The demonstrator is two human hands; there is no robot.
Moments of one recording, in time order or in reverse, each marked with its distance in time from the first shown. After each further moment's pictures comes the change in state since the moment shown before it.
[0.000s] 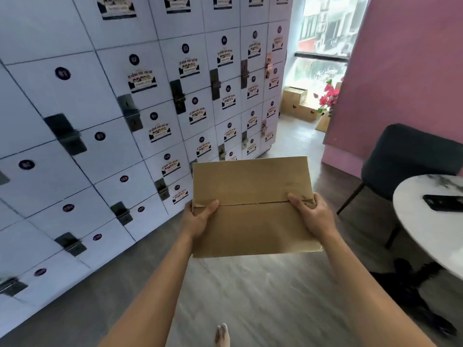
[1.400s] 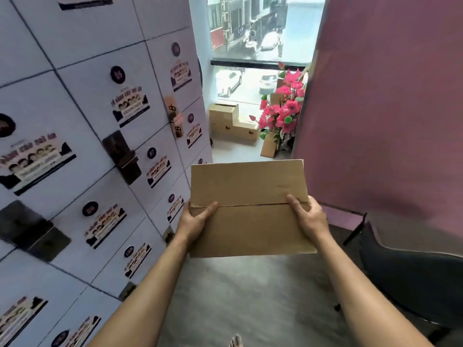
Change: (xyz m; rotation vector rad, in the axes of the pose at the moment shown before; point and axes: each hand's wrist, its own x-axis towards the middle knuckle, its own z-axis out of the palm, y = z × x) left_hand 0.872 0.306 0.513 0.158 -0.349 0.051; right_hand 0.943 -0.040 -0.017 0.053 0.318 0.169
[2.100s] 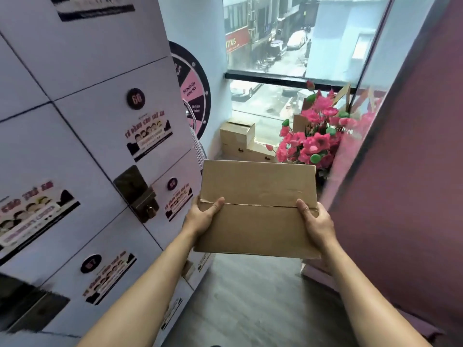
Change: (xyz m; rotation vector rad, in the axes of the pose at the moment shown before) left_hand 0.434 0.154 0.125 0.141 0.049 0.031; right_hand 0.474 -0.078 0.082 0.034 -0.048 0.007
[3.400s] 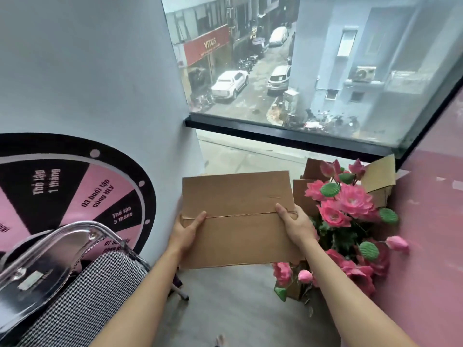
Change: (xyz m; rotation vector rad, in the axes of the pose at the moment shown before) left_hand 0.811 0.251 0.214 0.000 0.037 -0.090; right_hand 0.856 -0.156 0.154 -0.066 -0.034 0.060
